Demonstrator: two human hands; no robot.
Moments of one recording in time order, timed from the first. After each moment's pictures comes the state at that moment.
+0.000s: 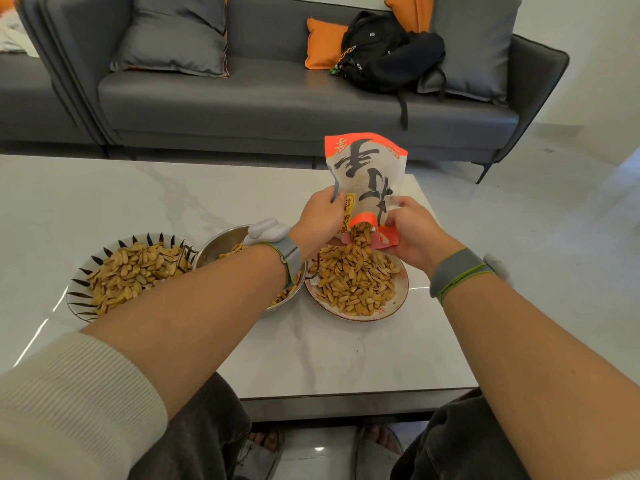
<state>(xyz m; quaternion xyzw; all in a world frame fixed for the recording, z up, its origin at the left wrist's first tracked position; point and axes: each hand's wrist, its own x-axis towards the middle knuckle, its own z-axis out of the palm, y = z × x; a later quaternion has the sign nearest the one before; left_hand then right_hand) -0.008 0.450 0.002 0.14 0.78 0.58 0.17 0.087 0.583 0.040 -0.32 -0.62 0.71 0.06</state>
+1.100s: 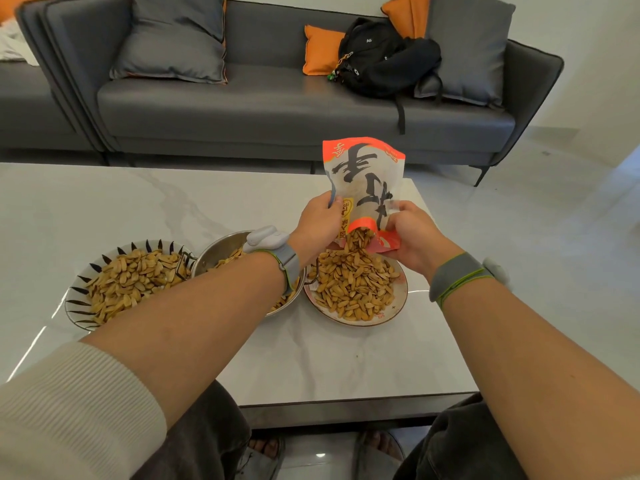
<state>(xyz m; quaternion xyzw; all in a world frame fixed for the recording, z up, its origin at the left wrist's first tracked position) -0.011 0.454 -0.002 0.14 0.78 0.59 0.15 0.087 0.585 0.042 -0.32 -0.62 0.71 0.07</state>
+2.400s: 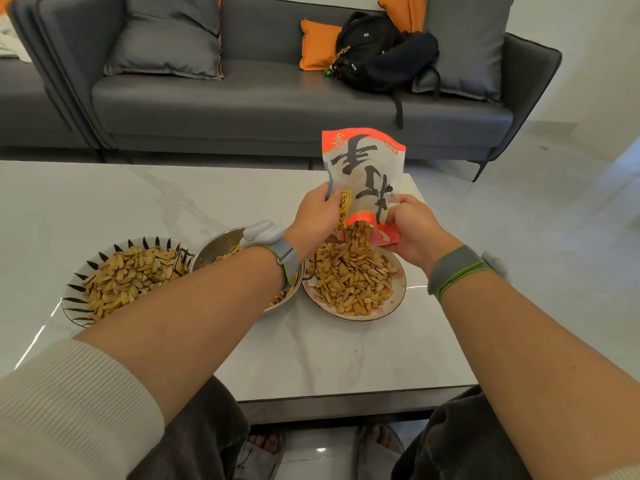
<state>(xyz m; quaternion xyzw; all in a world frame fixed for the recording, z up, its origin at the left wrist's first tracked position) -0.012 0.455 -0.001 0.15 0.78 0.60 0.13 0.086 0.585 0.042 -0.34 -0.61 0.72 0.10</state>
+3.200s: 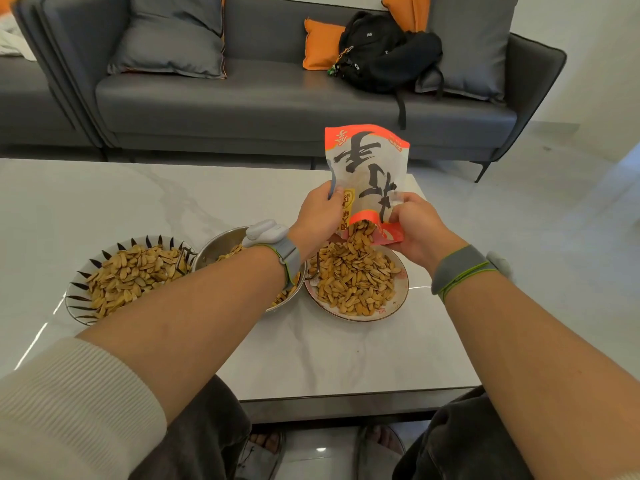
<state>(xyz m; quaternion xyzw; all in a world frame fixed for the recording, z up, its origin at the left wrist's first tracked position) -0.009 0.453 0.003 0.15 0.78 0.59 0.13 0.085 0.586 0.043 -0.33 -0.62 0.71 0.09</state>
